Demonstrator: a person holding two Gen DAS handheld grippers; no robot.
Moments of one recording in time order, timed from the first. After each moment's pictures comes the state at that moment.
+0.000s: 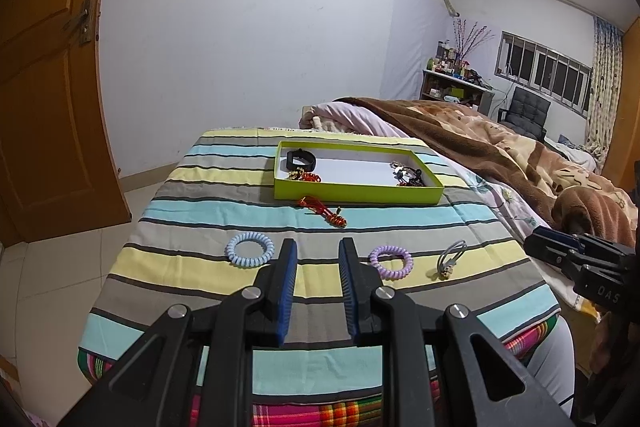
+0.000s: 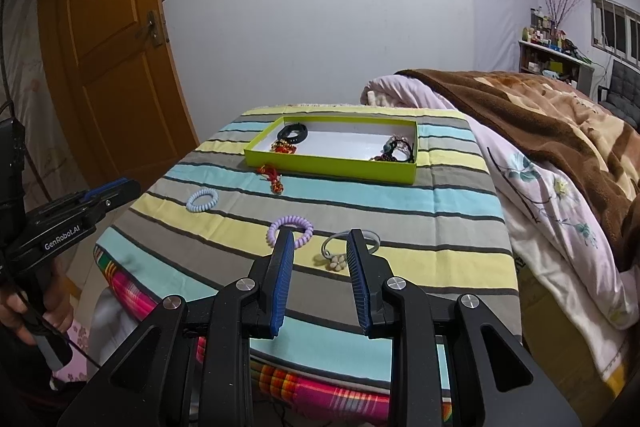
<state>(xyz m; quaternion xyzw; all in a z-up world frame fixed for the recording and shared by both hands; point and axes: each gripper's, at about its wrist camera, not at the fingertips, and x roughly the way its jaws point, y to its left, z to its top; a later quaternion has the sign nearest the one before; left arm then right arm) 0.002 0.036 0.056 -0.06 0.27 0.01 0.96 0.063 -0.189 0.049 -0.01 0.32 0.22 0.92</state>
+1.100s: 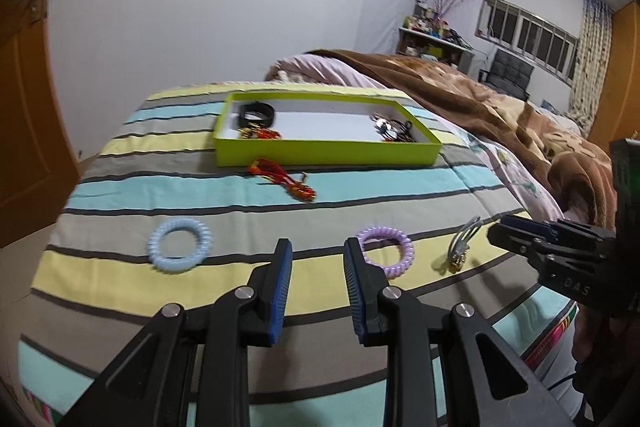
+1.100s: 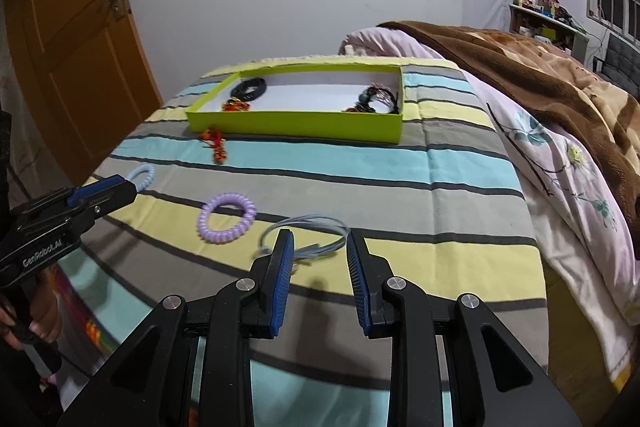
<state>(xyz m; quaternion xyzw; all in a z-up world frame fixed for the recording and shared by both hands) 0.080 0.009 0.006 -0.05 0.34 -0.06 0.94 0.133 -0.188 -0.013 -0.02 0.39 0.18 0.90</state>
